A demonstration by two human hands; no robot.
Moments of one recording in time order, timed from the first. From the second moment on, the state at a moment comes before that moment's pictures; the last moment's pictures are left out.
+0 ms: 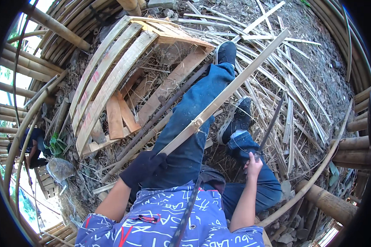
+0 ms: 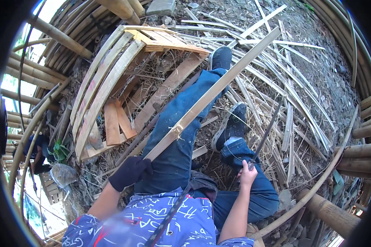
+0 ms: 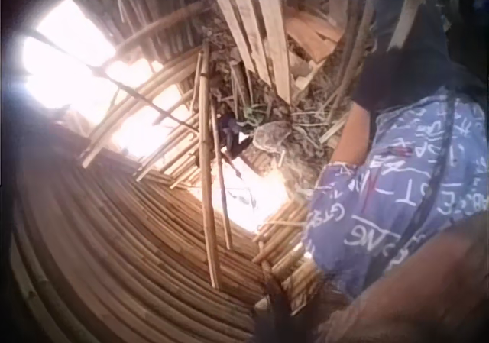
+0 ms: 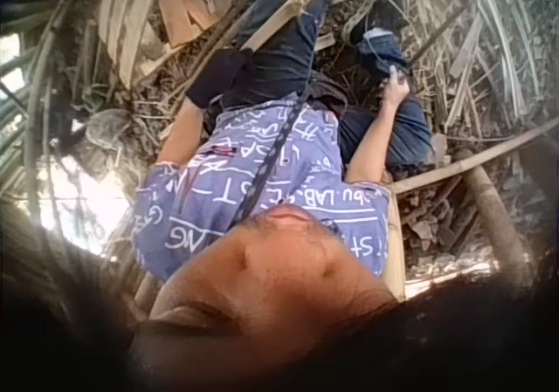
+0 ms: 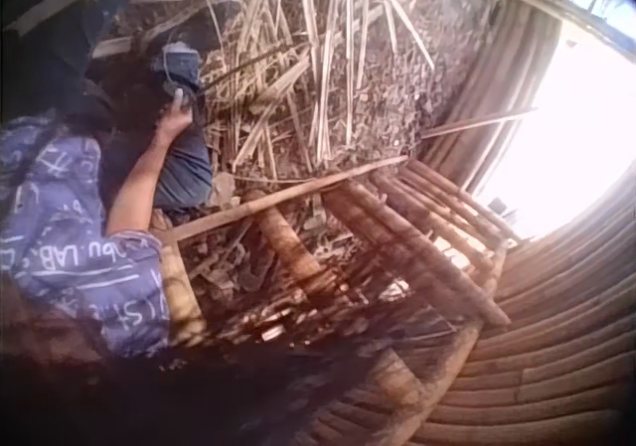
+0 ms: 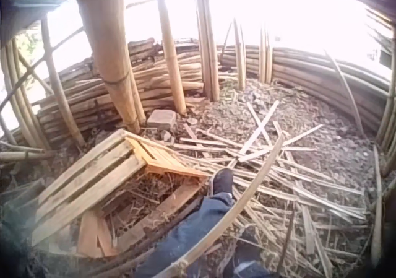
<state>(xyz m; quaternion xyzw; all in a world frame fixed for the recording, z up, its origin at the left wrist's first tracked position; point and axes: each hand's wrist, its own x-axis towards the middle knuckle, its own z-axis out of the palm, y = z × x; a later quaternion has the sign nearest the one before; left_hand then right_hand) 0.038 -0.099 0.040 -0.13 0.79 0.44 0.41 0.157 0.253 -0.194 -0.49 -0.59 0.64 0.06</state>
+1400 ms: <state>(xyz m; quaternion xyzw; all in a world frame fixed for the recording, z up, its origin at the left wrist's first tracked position) 0.046 -0.092 0.003 0.07 0.95 0.27 0.11 -0.025 0.324 0.044 -0.15 -0.90 0.40 0.07</state>
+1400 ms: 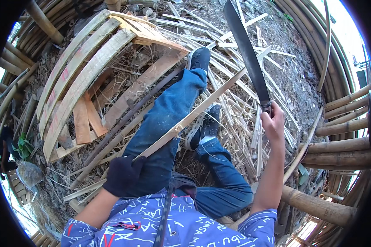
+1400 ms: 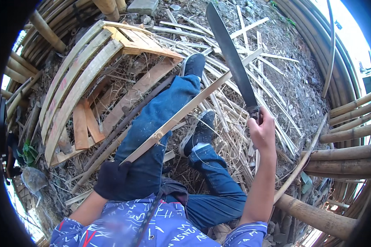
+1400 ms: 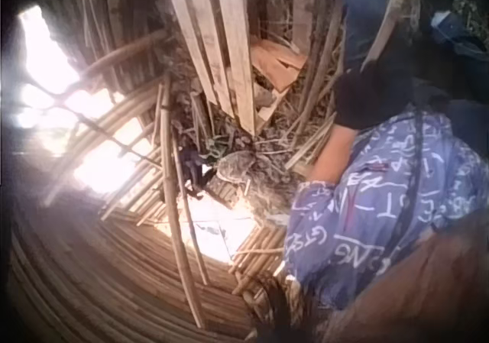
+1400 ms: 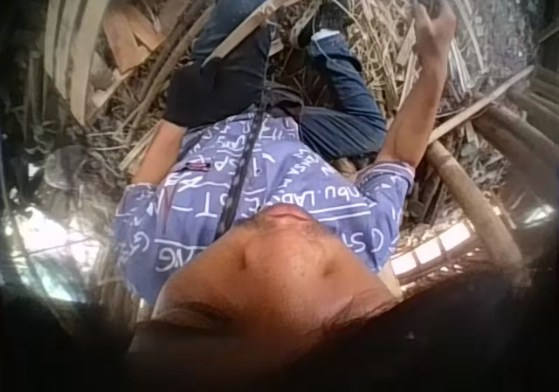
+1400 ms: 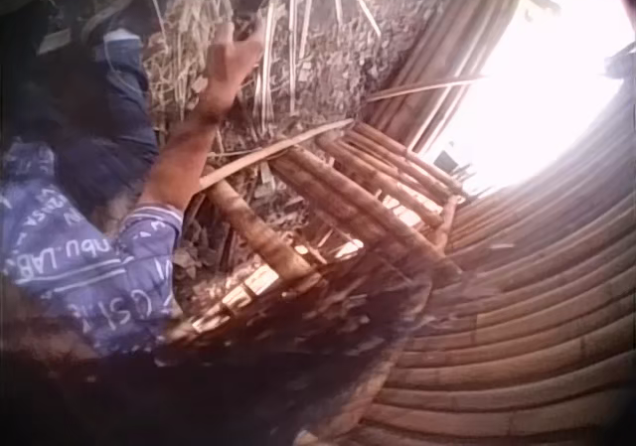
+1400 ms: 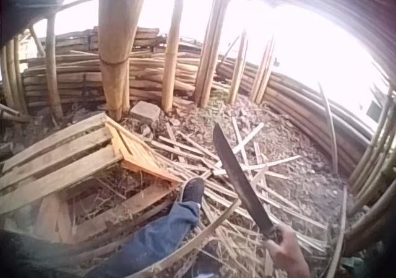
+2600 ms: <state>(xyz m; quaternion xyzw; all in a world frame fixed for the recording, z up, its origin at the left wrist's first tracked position) 0.051 -0.099 -0.012 0.07 0.97 0.20 0.08 -0.030 0.300 0.056 -0.25 -0.87 0.41 -0.05</state>
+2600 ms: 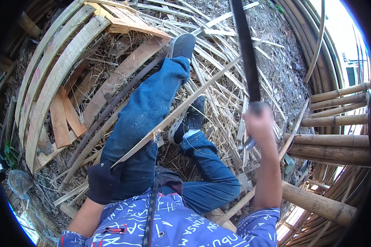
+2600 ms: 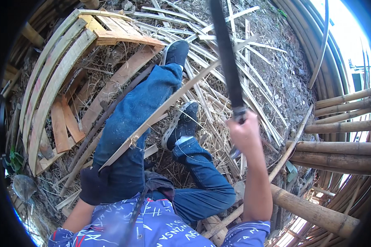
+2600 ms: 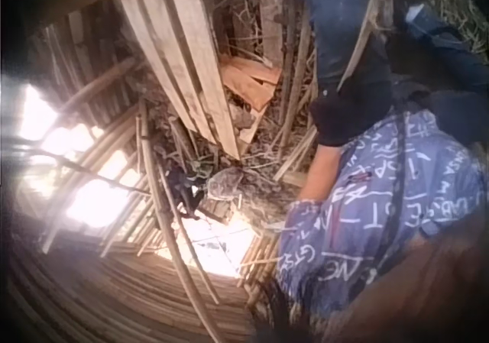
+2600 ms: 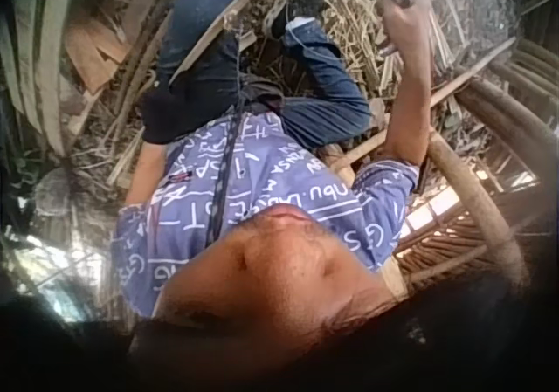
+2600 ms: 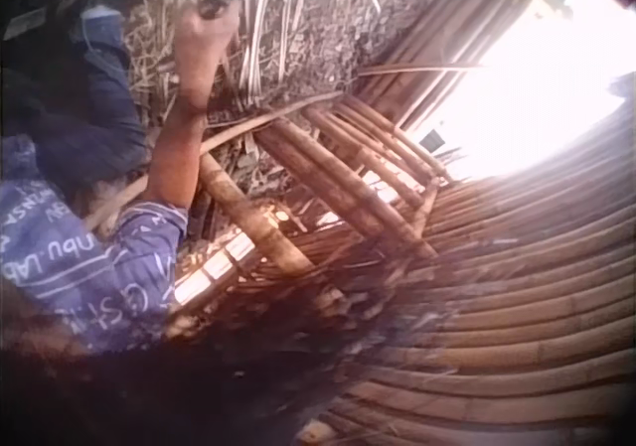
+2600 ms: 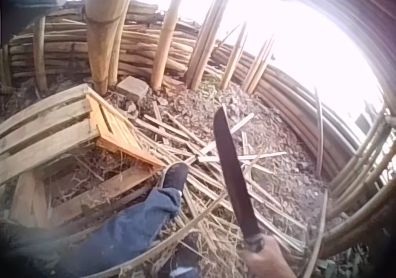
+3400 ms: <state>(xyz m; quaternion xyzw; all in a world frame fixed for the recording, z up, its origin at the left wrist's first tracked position) 0.053 -0.102 -0.026 0.10 0.98 0.15 0.00 -0.012 0.268 0.056 -0.25 -0.87 0.41 -0.13</state>
